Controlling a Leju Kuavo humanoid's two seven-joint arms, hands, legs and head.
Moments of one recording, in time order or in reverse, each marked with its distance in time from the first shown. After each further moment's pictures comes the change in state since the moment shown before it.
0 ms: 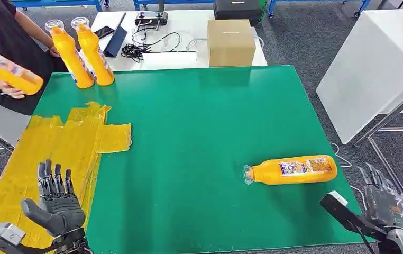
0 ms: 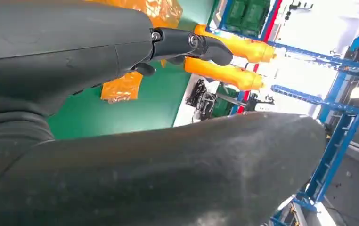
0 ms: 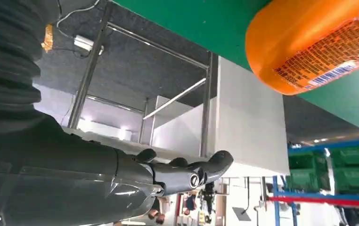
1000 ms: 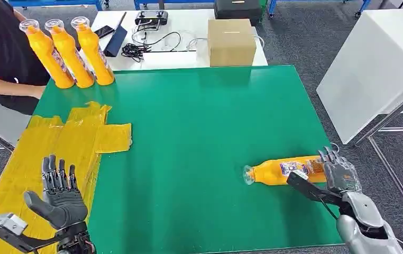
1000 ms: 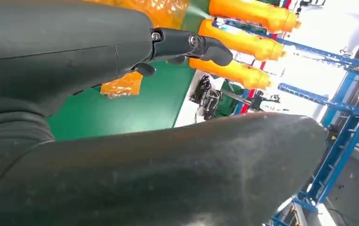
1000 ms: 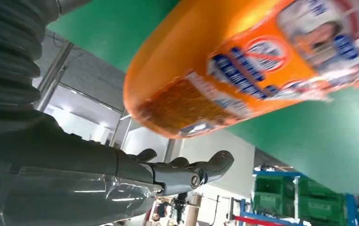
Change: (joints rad) left arm -0.042 0.000 0.006 0.033 0.031 -0.008 0.031; right arm -0.333 -0.059 0.352 0.341 0.064 -0.011 0.082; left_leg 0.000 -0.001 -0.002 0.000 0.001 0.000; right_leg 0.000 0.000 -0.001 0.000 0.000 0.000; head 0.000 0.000
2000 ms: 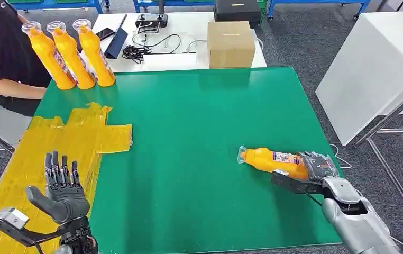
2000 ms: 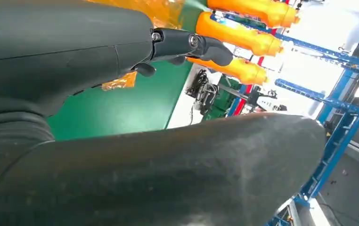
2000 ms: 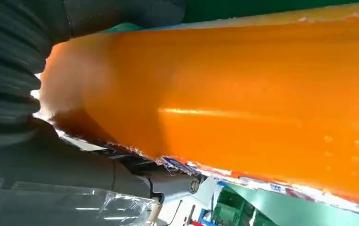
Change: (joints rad) left arm -0.033 0.002 -0.001 0.024 0.029 -0.007 0.008; right arm -0.199 -0.031 0.246 0.220 -0.008 0.137 -0.022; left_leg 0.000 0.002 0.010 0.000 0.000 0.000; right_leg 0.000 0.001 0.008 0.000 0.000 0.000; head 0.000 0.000
